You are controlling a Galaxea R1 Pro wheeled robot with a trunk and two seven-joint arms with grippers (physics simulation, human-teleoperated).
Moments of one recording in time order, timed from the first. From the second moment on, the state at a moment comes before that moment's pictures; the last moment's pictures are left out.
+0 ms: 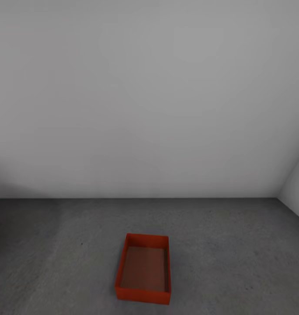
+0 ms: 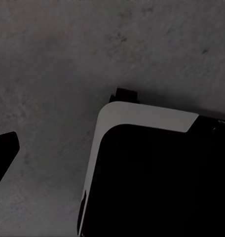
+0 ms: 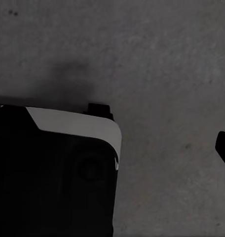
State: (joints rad) left arm -0.23 0.04 -0.15 0.00 0.35 -0.02 0.05; right arm -0.24 0.02 0.23 0.03 -0.09 -0.10 -0.12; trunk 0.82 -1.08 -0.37
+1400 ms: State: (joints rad) left arm -0.23 0.03 -0.14 0.00 0.42 -0.03 0.05; right arm -0.16 0.02 0.23 0.03 -0.27 -0.11 -0.10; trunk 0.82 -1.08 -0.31
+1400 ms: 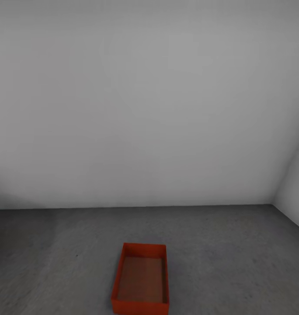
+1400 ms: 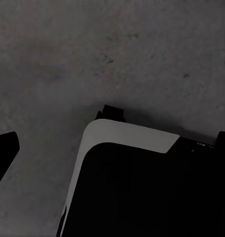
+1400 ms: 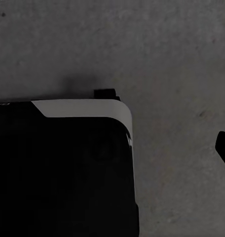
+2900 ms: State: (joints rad) left arm -0.23 0.02 -0.15 0.00 0.41 -0.03 0.06; right arm -0.16 0.01 0.23 0.03 -0.27 -0.12 -0.10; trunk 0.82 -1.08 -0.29
